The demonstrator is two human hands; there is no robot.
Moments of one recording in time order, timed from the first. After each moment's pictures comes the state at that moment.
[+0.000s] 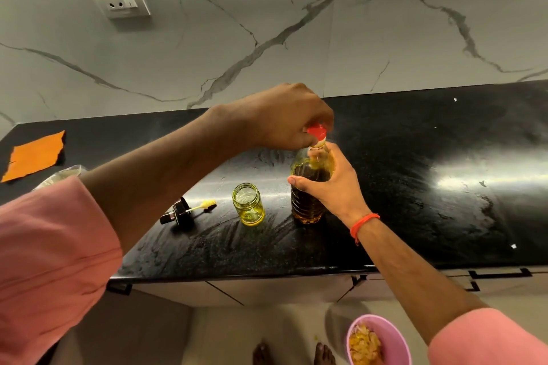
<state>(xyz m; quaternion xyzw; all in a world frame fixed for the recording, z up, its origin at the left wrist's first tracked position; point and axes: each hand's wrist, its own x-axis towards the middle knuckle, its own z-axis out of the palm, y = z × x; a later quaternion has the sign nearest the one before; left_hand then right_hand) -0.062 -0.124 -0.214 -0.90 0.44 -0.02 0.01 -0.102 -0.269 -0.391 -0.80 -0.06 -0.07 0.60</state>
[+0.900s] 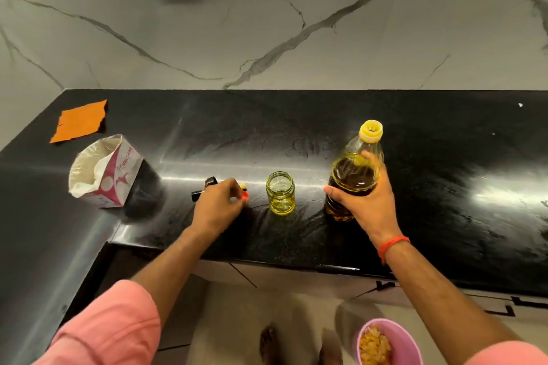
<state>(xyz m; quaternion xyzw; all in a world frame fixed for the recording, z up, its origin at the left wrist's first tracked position) -0.140 0.050 -0.442 -0.96 -0.11 -0.01 -0.26 -0.111 -0.256 -0.436 -0.77 0.00 -0.07 0.63</state>
